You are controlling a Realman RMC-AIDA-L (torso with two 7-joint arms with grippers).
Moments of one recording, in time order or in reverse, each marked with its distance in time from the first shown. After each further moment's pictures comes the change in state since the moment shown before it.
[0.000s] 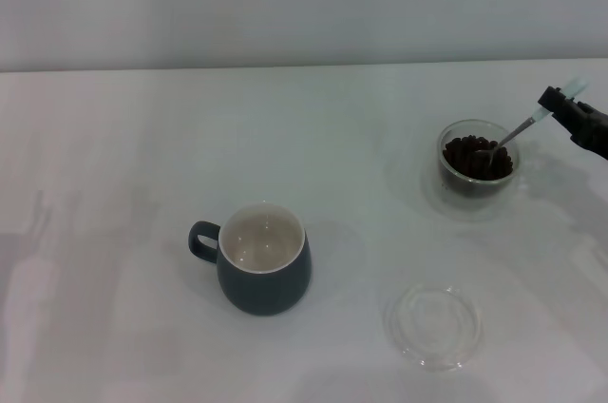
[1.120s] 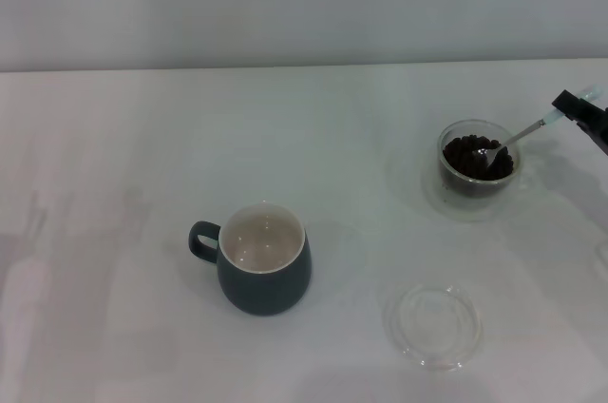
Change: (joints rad) left arm 0.000 0.002 0.000 -0.013 0.000 -0.016 0.003; right arm -0.001 -0.002 0.008 -0.001 0.011 0.077 0.292
